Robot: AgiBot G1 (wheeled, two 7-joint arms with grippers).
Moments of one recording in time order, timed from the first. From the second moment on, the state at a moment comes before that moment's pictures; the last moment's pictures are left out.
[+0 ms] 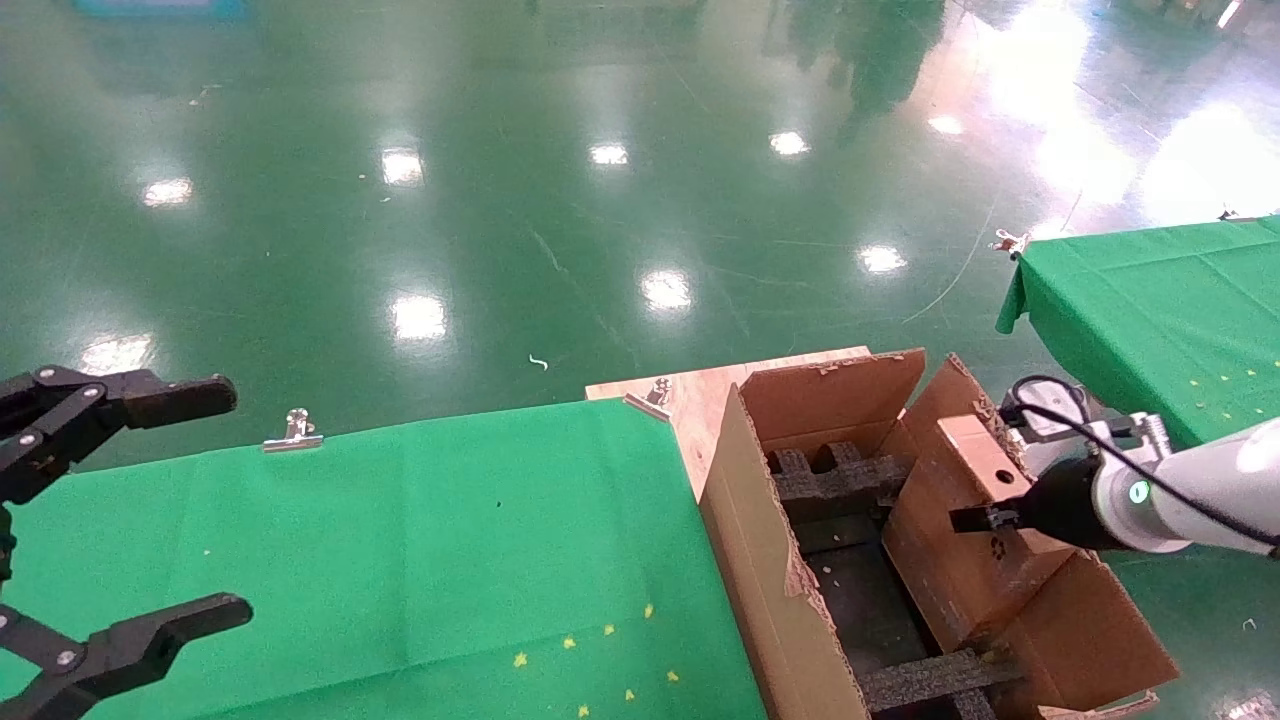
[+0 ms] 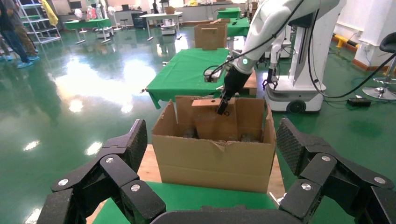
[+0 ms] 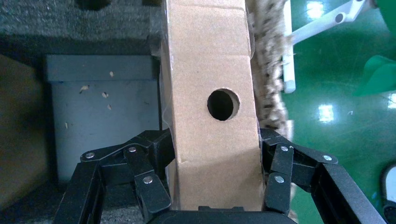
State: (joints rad) left arm -1.09 0.58 0.34 -1.26 0.67 1.47 -0.15; right arm 1.84 -0.40 -1.89 1.35 -2.03 -0.76 2.07
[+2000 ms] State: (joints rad) left arm -1.09 0.58 0.34 -1.26 0.67 1.46 -0.15; right arm 1.67 -0.61 -1.93 1.15 -2.02 -0.76 2.17
